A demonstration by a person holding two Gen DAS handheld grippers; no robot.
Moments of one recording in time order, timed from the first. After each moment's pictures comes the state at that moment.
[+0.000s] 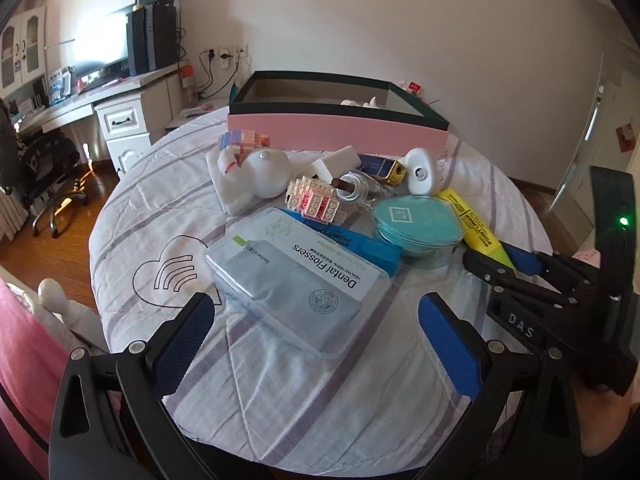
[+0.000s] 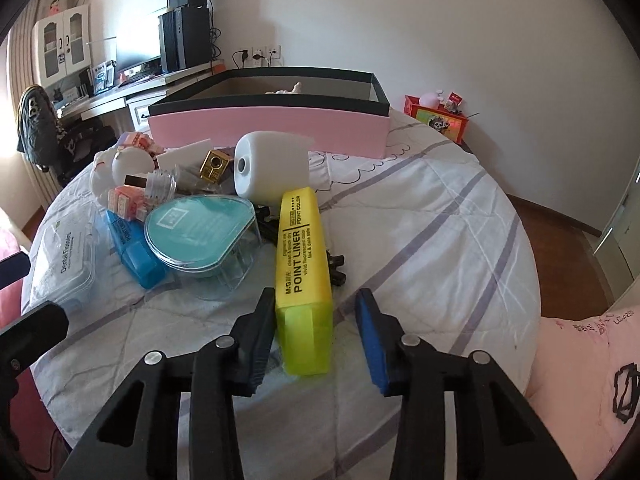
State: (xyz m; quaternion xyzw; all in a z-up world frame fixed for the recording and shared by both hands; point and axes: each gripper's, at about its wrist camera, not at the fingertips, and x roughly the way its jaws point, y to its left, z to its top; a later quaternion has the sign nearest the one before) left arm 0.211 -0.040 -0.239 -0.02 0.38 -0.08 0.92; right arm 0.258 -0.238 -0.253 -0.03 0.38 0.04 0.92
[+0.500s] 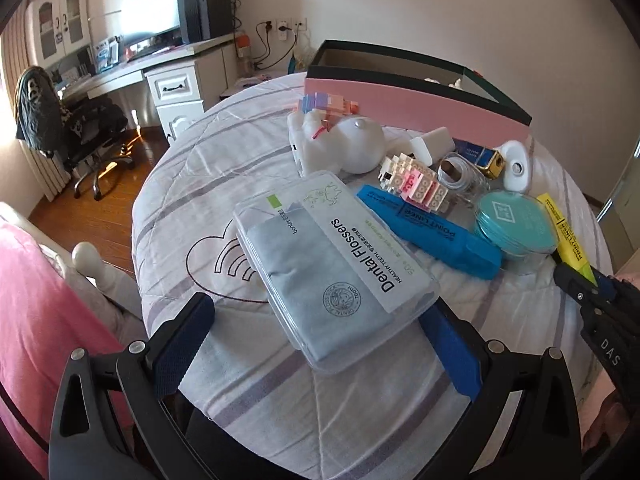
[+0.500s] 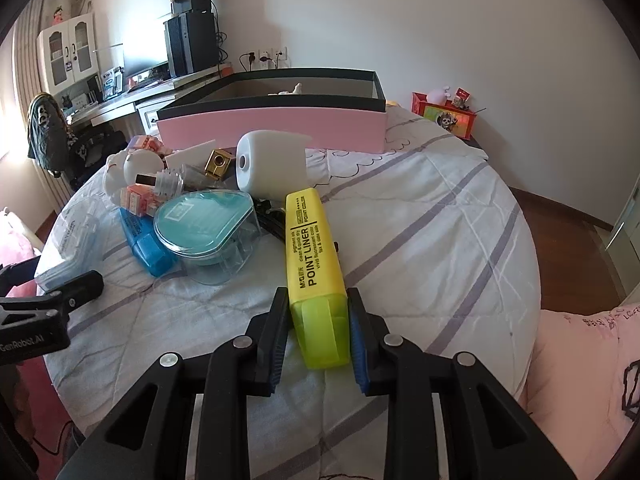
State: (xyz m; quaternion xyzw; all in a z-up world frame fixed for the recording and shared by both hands) left arm 0.236 -0.010 -0.259 -0.03 0.42 0.01 0.91; right arm 0.255 -0.245 -0.251 -0.02 0.38 0.05 0.92
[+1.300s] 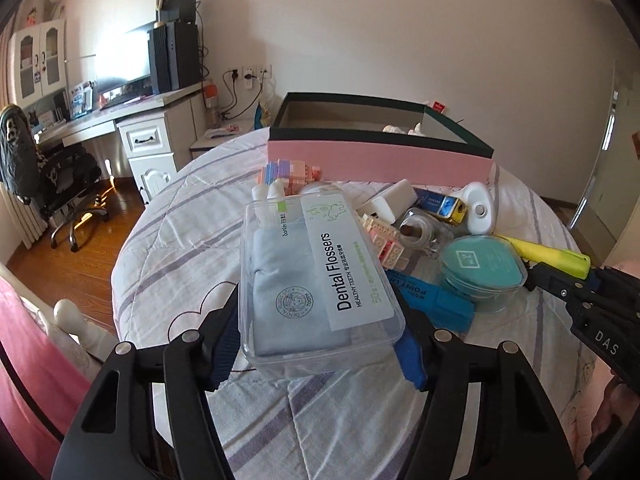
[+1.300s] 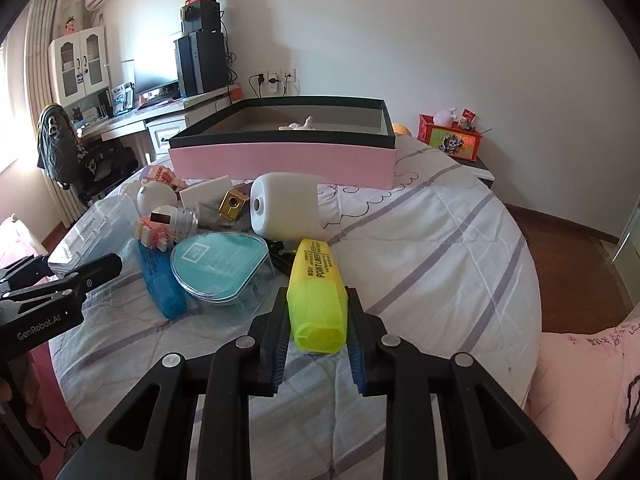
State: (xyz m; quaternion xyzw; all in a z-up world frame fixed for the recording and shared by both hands) left arm 0.238 -0.015 -0.236 0.00 0.33 -0.05 0.94; right arm 0.256 -0.242 -0.231 -0.02 0.34 0.07 0.94
